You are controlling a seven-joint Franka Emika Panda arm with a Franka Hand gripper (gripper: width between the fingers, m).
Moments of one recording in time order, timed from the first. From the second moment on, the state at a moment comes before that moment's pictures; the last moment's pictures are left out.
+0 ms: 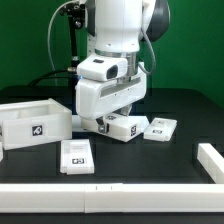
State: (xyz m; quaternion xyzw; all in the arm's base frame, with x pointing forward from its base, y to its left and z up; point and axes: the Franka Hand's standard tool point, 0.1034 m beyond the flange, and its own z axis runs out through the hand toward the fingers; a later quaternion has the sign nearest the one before) arm 0.387 -0.005 0.009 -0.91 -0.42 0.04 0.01
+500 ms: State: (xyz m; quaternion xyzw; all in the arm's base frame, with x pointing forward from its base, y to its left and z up) arm 0.387 -0.009 0.016 -0.91 -0.41 0.05 0.02
